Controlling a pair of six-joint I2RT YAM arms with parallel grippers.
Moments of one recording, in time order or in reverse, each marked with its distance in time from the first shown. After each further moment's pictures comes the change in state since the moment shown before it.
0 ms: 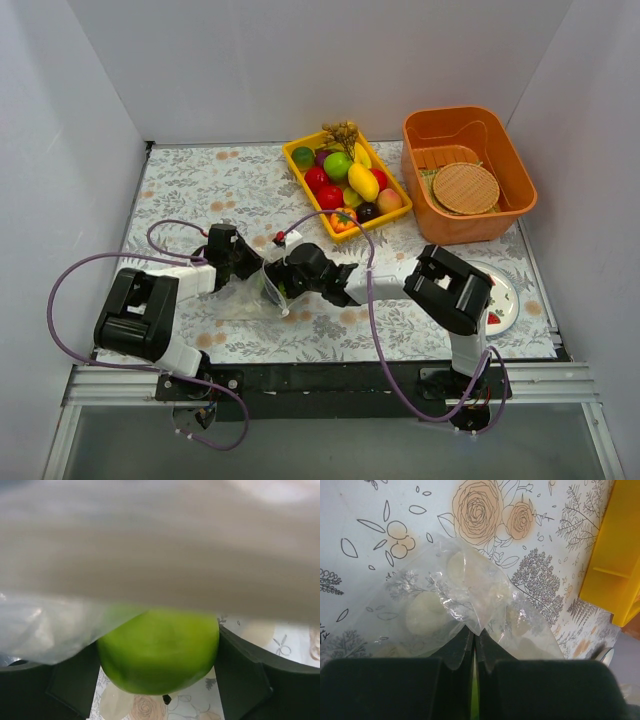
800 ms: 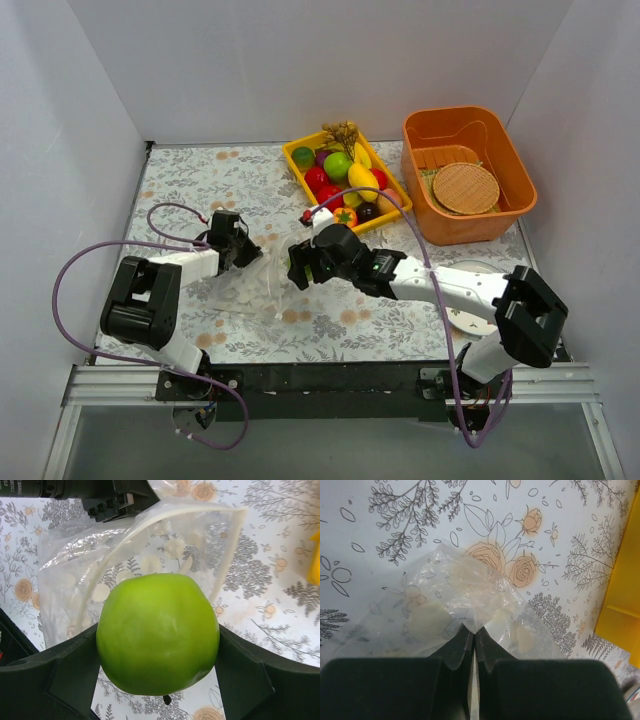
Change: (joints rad) left arm 0.006 0.075 0.143 -0.102 -0.134 0.090; right arm -0.025 -0.389 -0.015 -0.401 0.137 -0.076
